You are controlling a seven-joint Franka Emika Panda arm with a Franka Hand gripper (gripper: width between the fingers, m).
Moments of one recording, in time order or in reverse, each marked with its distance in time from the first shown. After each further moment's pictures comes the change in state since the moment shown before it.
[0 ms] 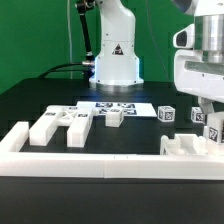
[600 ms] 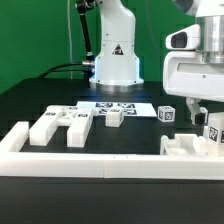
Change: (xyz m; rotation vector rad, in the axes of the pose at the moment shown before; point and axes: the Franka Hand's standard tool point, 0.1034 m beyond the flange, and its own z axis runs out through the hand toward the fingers) arm -0.004 0.000 0.000 -0.002 -0.001 -0.500
